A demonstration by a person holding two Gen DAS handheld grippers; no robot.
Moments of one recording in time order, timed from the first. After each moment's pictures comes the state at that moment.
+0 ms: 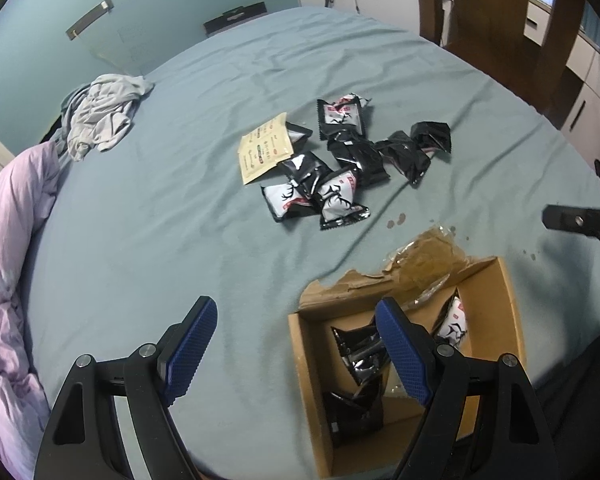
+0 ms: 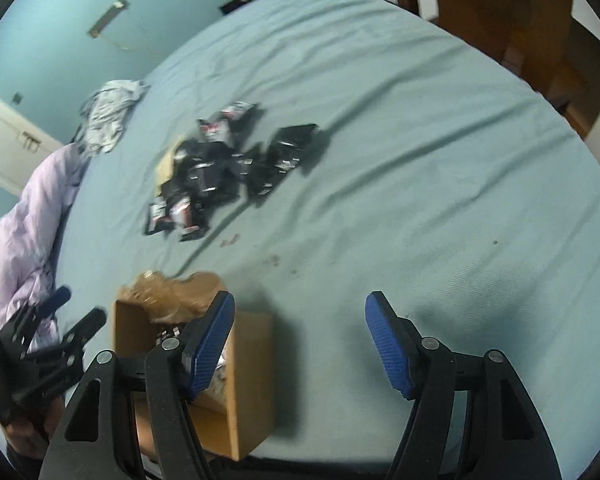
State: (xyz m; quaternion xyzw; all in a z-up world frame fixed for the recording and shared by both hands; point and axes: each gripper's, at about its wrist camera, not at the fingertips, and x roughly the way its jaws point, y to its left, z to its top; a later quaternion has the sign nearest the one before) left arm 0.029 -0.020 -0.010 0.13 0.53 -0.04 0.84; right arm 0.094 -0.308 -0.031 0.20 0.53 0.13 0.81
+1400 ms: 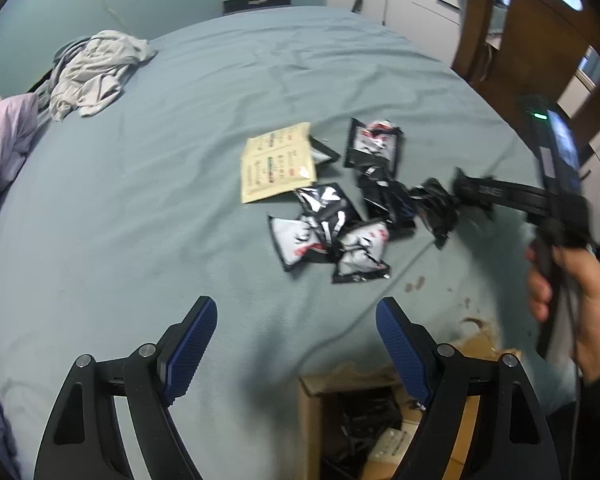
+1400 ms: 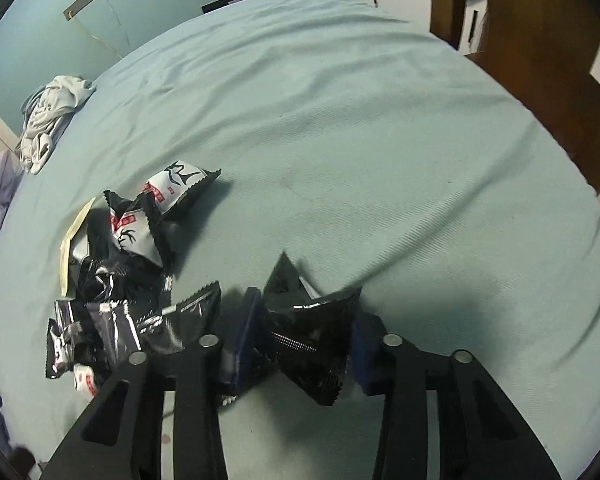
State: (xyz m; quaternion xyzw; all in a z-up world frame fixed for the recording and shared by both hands) left arm 0.094 0.018 -0.035 0.01 0.54 -0.04 0.84; right arm 0.244 -0.218 -0.076 0.12 0.49 0.06 0.86
